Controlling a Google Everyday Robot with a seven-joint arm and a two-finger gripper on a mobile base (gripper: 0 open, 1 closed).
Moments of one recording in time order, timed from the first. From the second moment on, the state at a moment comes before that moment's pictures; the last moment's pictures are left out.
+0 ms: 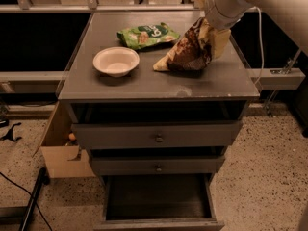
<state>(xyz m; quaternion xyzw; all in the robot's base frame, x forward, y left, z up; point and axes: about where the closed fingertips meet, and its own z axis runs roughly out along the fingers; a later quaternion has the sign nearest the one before) 0.741 -0.155 0.947 -0.78 0.50 -0.26 0.27</state>
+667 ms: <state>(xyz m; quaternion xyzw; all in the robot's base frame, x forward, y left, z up) 0.745 -0.154 0.921 -0.81 0.49 -0.21 0.25</state>
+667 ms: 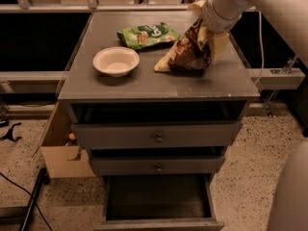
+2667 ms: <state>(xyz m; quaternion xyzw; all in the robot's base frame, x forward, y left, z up) 0.740 -0.152 0.930 -0.81 0.49 -0.21 0.26</state>
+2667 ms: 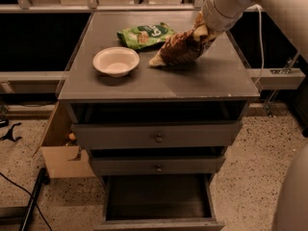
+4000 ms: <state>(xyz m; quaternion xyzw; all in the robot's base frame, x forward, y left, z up) 0.626 -0.210 0.979 -0.77 0.51 -0.14 0.36</state>
